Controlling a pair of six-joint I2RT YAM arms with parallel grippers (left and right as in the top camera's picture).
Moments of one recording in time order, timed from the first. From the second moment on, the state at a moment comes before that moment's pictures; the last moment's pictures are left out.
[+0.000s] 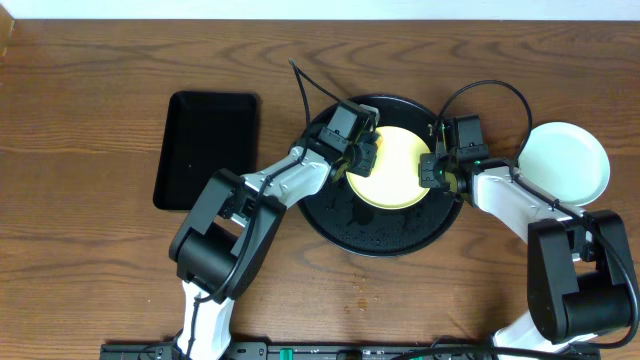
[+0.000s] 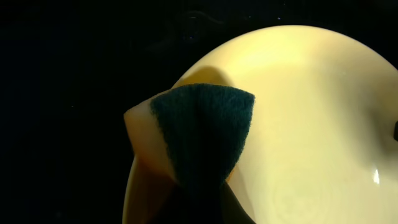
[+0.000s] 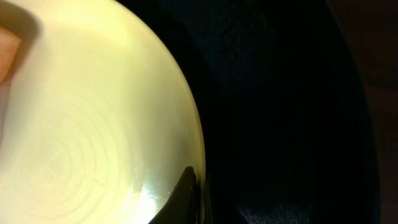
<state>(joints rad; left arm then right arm) -0.58 2.08 1.27 -0.14 0.15 -0.25 0.20 1.77 0.91 -0.22 -0.04 0.19</state>
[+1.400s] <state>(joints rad) -0.25 1.66 1.39 -0.50 0.48 -0.36 0.21 1.77 0.90 -0.22 -0.04 0.19</state>
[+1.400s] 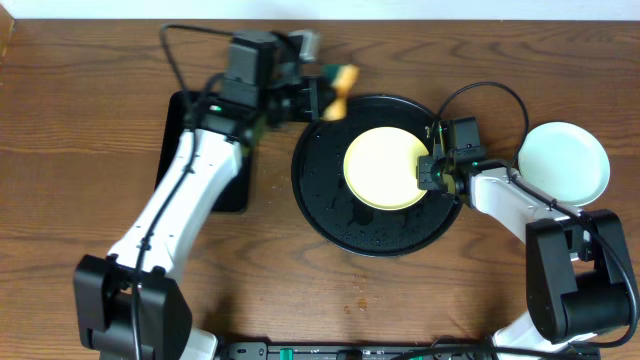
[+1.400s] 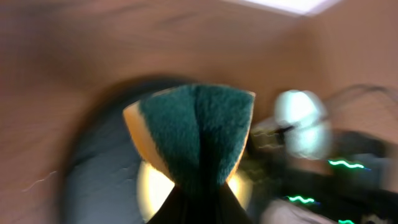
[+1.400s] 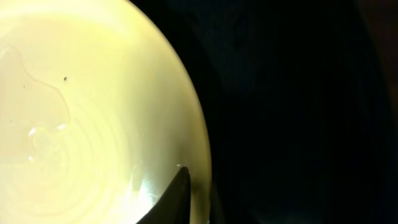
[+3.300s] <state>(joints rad) 0.00 1.99 1.34 -0.63 -0.04 -0.22 0.34 1.46 1.10 -0.51 0.35 -0.01</state>
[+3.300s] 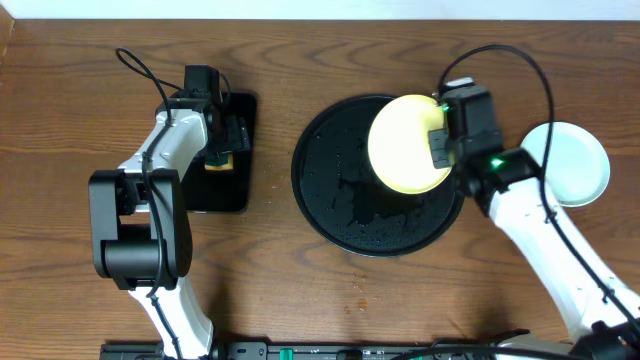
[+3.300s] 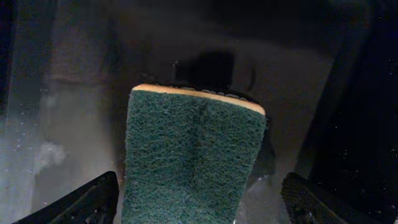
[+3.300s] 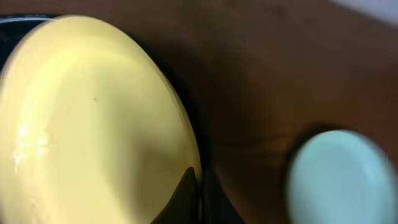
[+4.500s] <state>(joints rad) 0.00 1.99 1.34 -0.63 -0.04 -0.22 0.73 1.44 1.10 -0.34 1.01 -0.21</state>
